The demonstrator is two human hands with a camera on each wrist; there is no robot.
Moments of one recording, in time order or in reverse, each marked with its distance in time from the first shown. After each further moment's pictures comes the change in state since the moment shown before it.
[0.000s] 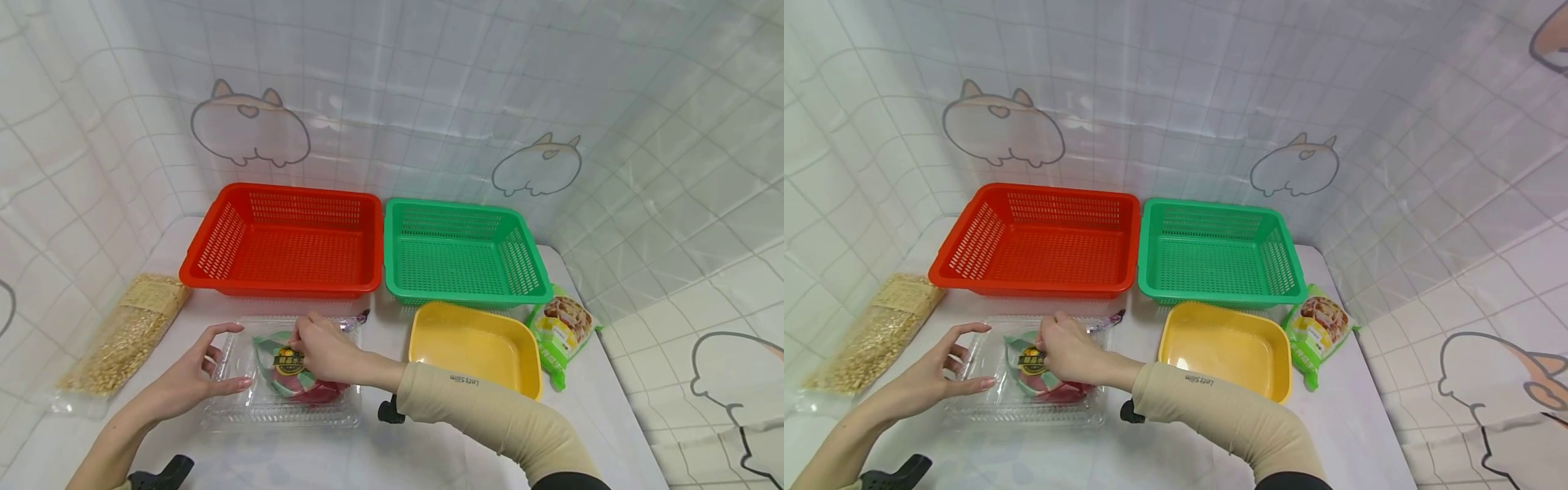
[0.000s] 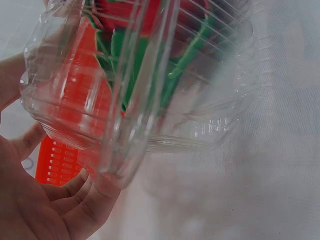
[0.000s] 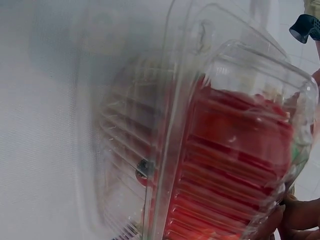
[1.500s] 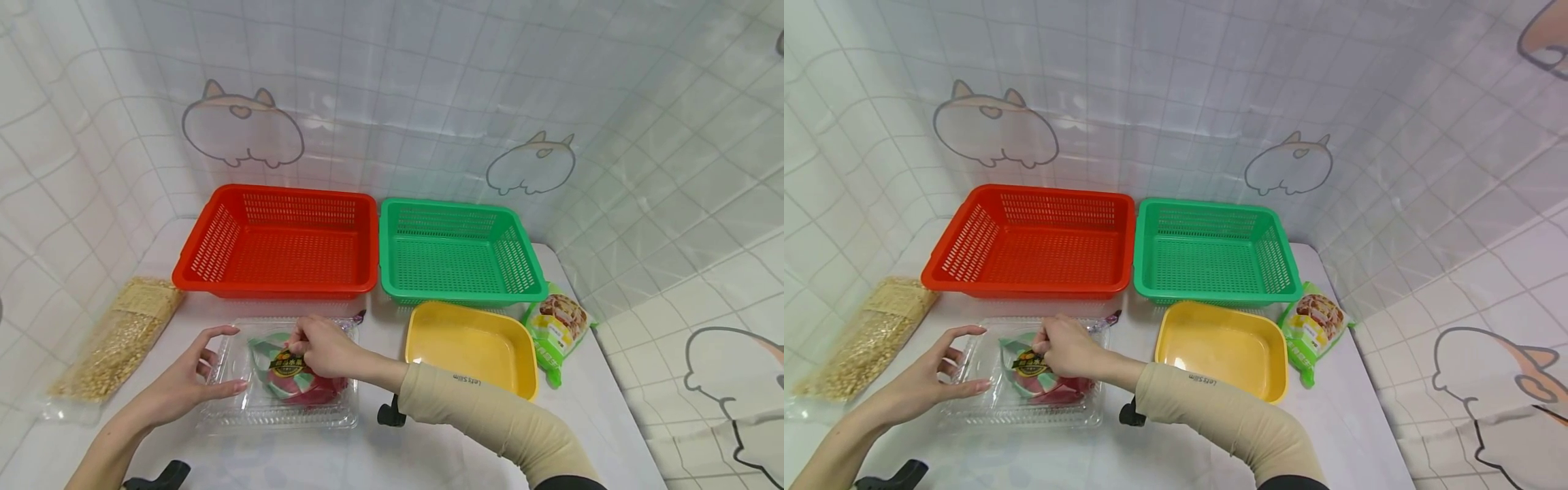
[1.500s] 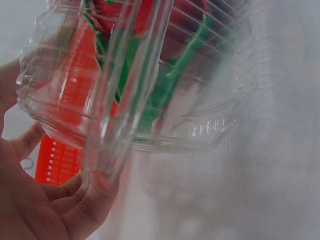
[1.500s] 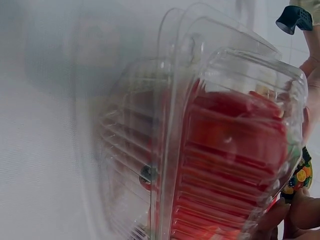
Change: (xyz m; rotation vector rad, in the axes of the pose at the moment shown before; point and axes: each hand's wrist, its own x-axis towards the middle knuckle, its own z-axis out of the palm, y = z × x) left_hand 0.001 0.000 0.000 -0.006 -0.010 -0.022; right_hand 0.000 0.006 -0.003 0.224 -0.022 0.095
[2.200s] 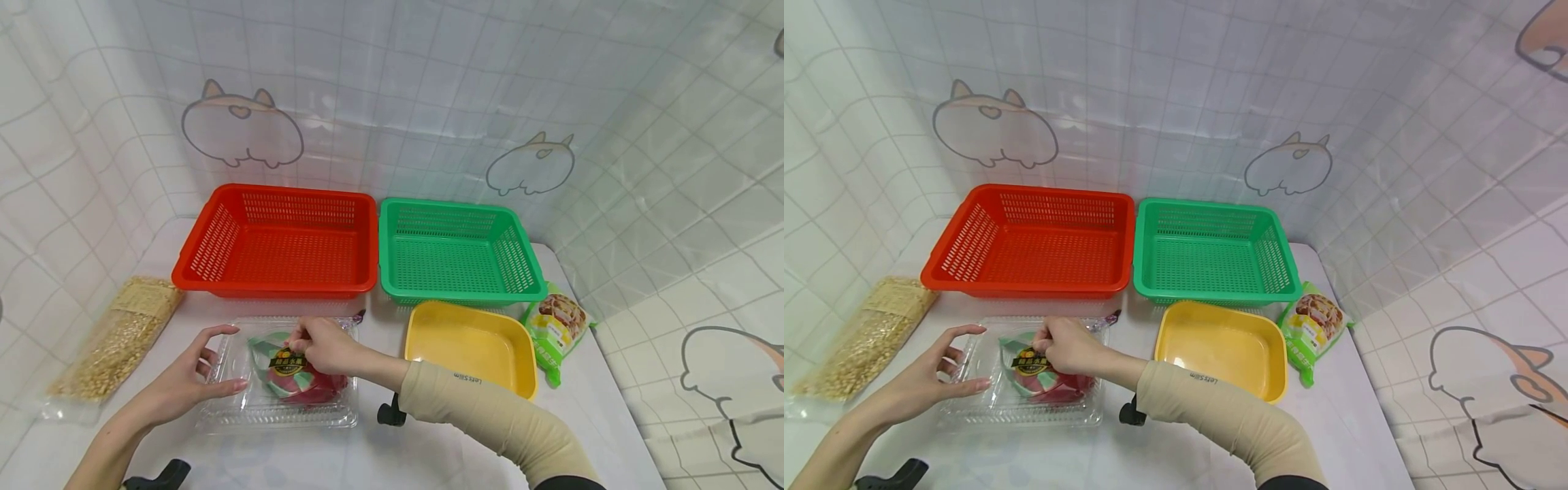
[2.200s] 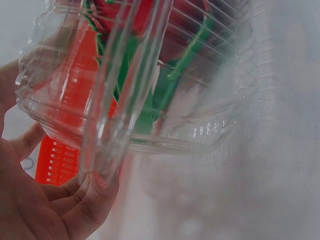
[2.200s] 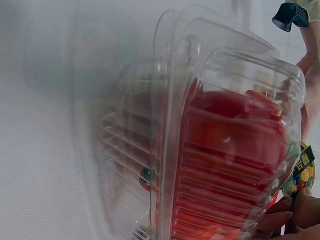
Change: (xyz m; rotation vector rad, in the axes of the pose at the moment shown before) left_hand -0.001 -0.001 0.000 -0.009 0.011 0.038; right_hand -0.002 0.002 -0.001 0.161 -0.010 0.060
